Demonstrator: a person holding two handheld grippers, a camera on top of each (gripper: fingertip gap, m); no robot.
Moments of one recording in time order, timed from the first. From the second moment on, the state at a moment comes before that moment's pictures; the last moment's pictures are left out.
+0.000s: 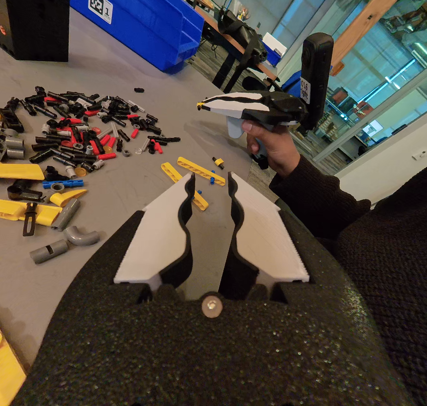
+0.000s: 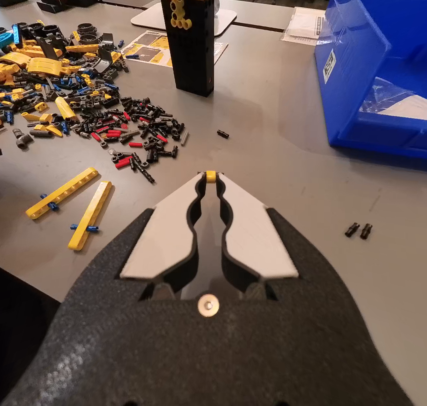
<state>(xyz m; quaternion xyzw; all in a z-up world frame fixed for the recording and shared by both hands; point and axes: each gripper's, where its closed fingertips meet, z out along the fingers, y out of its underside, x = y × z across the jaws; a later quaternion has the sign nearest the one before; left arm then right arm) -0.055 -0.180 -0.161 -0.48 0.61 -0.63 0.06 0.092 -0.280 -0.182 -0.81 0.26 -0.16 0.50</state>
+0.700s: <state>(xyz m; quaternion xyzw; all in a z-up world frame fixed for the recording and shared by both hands) -0.056 -0.180 -0.160 -0.48 0.61 -0.63 0.06 0.092 -0.279 -0.182 -0.81 0.26 -0.16 0.51</state>
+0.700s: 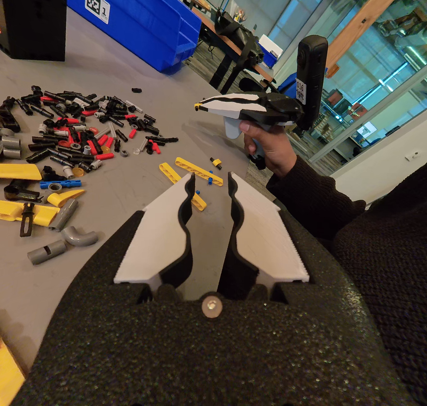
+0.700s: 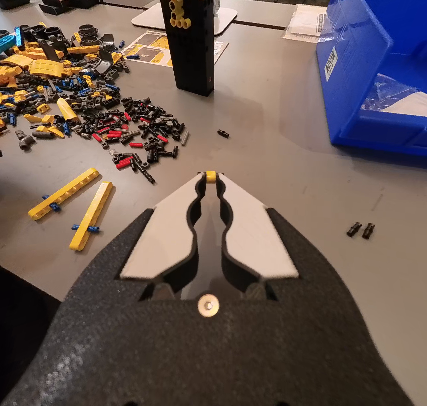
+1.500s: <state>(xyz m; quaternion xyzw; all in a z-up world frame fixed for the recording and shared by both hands) -0.056 -0.180 -0.159 -0.48 0.61 -0.64 0.05 0.092 -0.280 -0.181 -0.80 0.26 -0.16 0.51</state>
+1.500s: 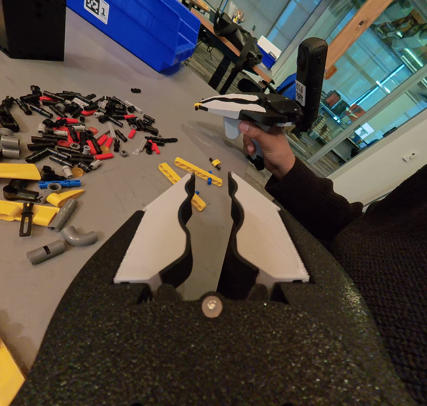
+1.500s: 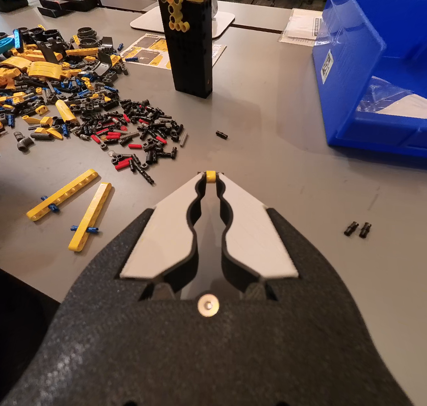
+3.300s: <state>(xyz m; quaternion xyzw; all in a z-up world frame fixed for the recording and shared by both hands) -0.055 -0.179 -0.164 -0.48 0.61 -0.63 0.05 0.072 -0.271 -0.175 -0.80 0.21 -0.19 0.53</state>
